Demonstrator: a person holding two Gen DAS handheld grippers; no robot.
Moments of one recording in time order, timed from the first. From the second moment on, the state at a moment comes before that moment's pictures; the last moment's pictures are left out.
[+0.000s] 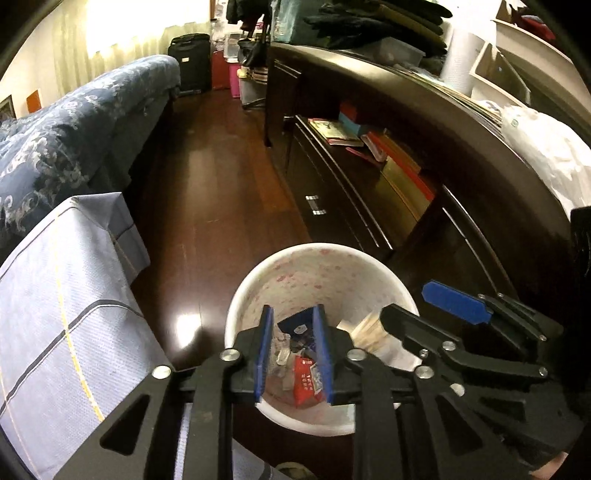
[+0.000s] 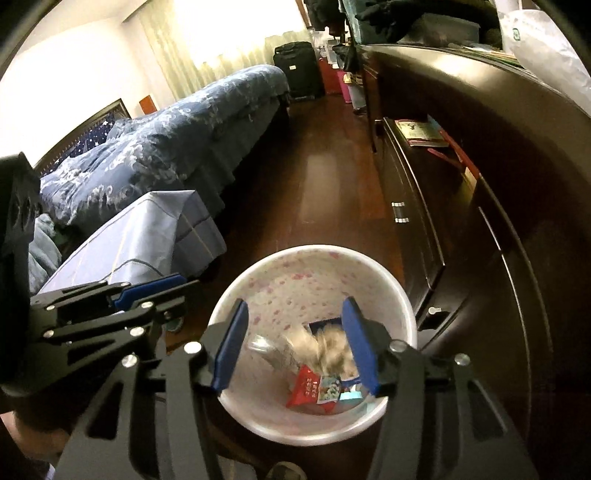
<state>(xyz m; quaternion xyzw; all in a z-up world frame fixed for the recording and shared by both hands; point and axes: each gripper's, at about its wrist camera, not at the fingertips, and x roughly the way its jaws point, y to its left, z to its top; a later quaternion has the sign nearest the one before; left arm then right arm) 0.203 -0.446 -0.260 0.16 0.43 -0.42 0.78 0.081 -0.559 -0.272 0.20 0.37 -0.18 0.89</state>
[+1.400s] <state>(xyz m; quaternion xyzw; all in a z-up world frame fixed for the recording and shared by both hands) 0.132 -0.116 -0.114 0.06 0.32 -0.10 0.94 0.017 -0.298 -0.123 0.09 0.30 -0.05 0.95</state>
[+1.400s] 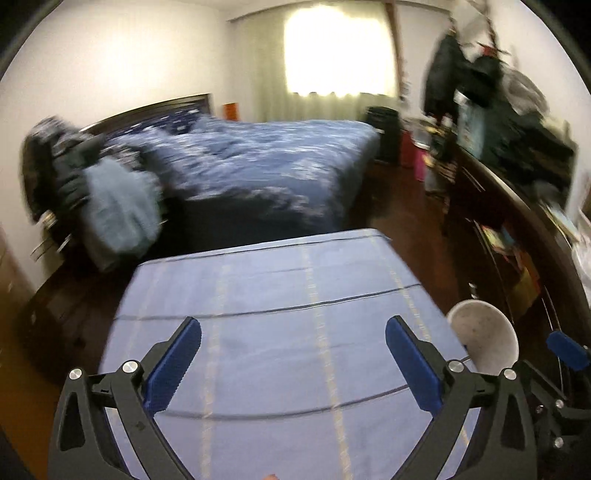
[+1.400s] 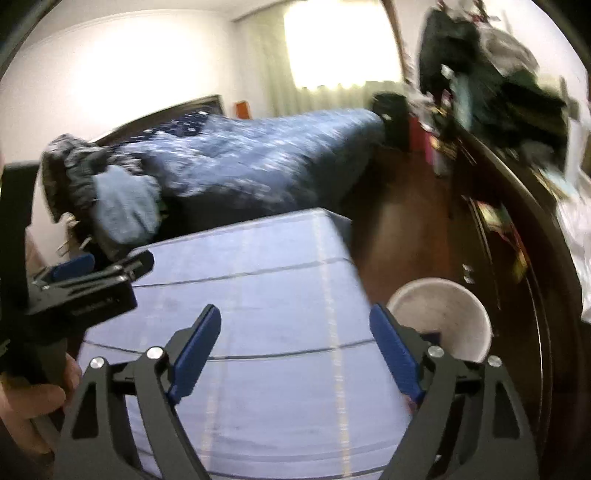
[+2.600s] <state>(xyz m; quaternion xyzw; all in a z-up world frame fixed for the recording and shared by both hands) -0.005 -0.014 -0.013 -0.02 0.25 0.02 0.97 -0.064 -0.195 -0.003 0.04 0.23 0.01 0.97</state>
